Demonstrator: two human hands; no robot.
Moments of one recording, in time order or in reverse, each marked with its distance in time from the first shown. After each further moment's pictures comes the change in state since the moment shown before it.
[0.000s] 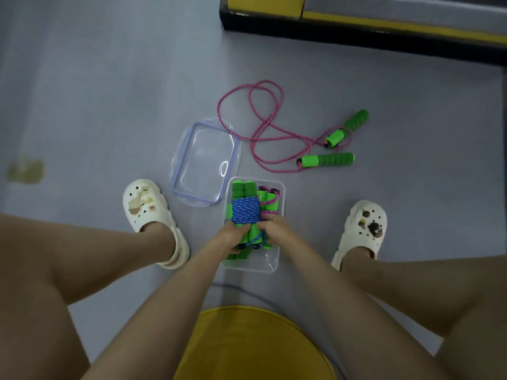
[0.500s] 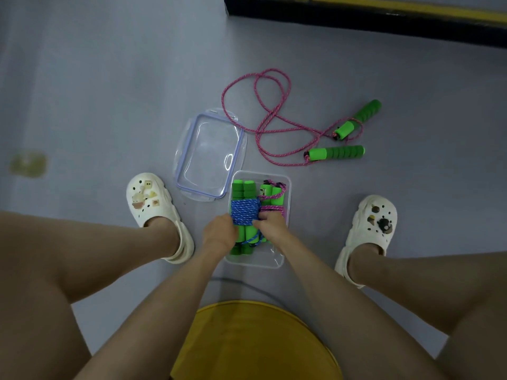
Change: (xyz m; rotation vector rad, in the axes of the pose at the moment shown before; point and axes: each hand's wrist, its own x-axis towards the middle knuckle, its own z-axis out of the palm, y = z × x) left_hand 0.013 -0.012 -0.027 0.929 0.322 0.223; right_hand 0.011 0.007 0.025 -0.088 0.021 -0.107
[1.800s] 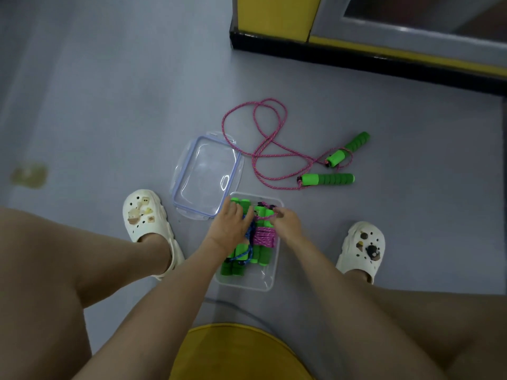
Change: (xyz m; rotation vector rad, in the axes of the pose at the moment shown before) left_hand 0.005 0.040 -0.042 0.877 0.189 0.537; right_hand -0.005 -0.040 -0.068 -0.157 0.159 -0.083
